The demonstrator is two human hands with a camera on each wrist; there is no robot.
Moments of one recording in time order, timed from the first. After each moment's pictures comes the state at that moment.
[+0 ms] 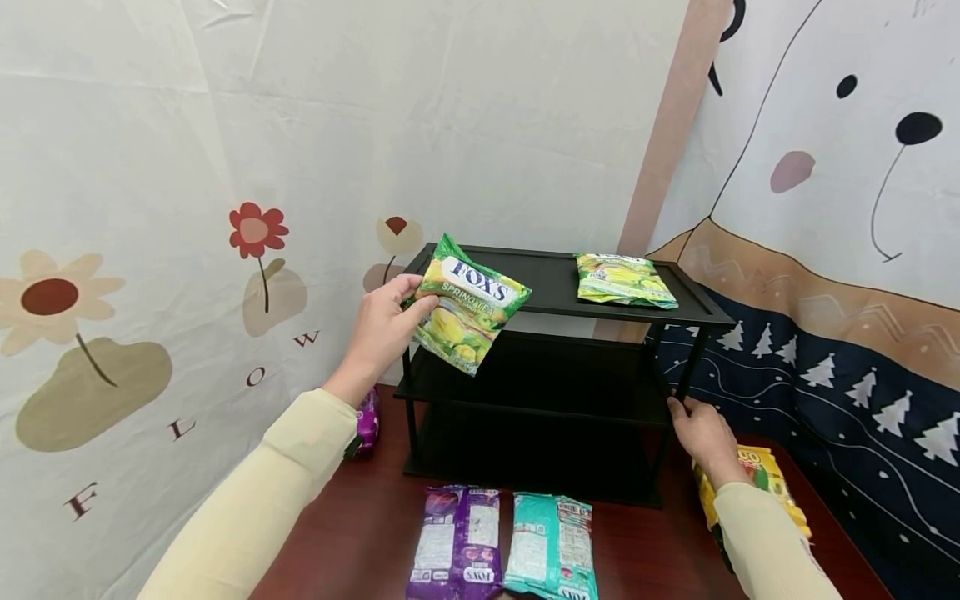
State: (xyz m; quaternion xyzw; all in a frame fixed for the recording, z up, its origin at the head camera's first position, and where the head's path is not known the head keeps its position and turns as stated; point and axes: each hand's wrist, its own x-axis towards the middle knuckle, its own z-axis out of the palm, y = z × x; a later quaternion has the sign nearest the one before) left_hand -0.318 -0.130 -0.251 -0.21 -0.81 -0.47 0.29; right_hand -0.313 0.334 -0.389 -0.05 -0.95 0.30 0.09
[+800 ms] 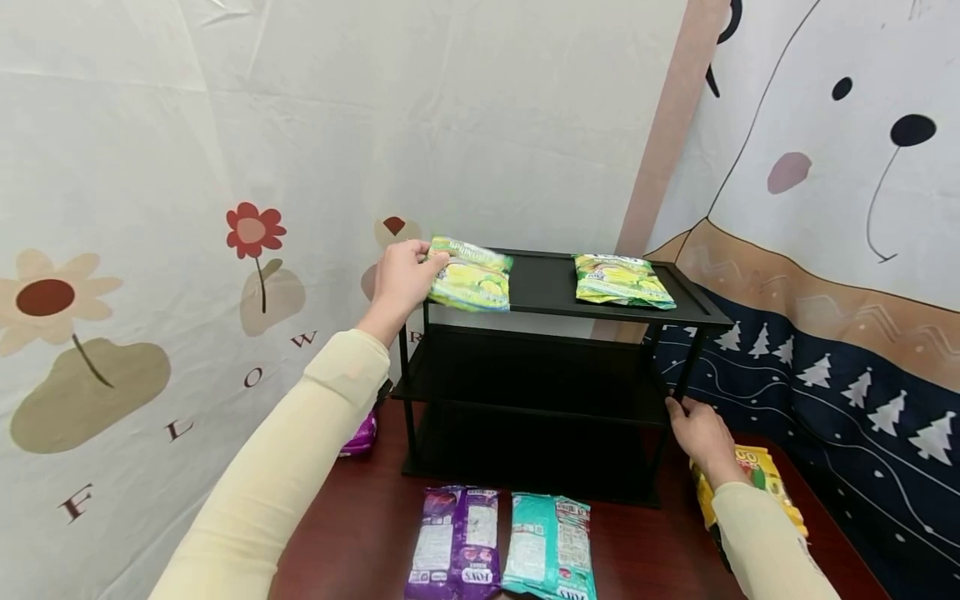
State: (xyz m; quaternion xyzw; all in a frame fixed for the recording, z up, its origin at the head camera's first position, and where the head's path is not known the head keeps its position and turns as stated) left_hand -0.355 -0.107 -0.204 -0.08 -0.85 -0.44 0.27; right_hand -0.314 0.335 -0.389 -0.05 -0.95 0.31 0.08
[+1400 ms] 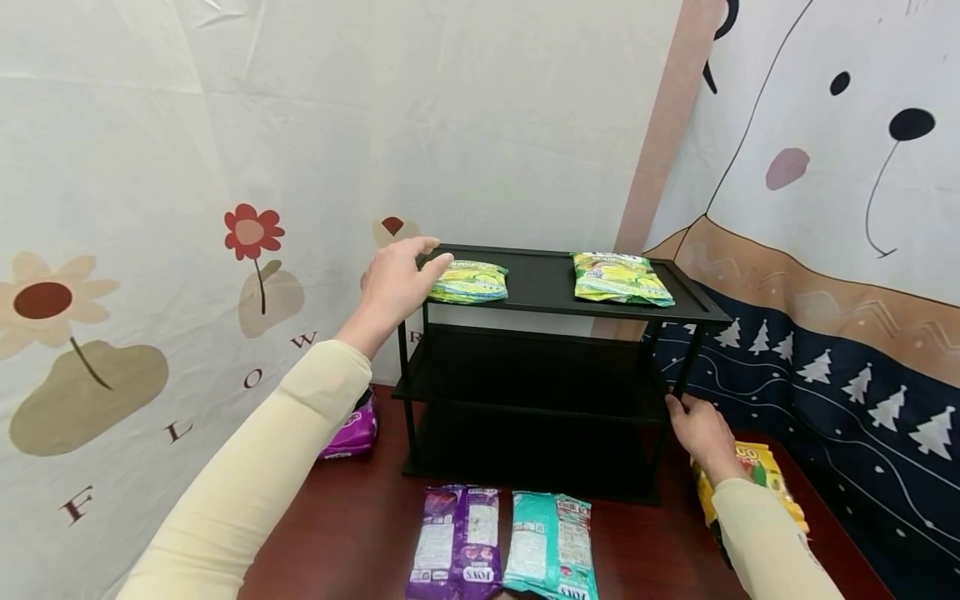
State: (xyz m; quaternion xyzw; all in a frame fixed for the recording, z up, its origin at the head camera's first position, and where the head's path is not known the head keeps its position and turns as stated) left_hand -0.334 -0.113 -0.196 -0.14 -0.90 -0.31 0.28; right_hand -0.314 0.335 -0.388 -0.04 -0.95 0.30 0.09
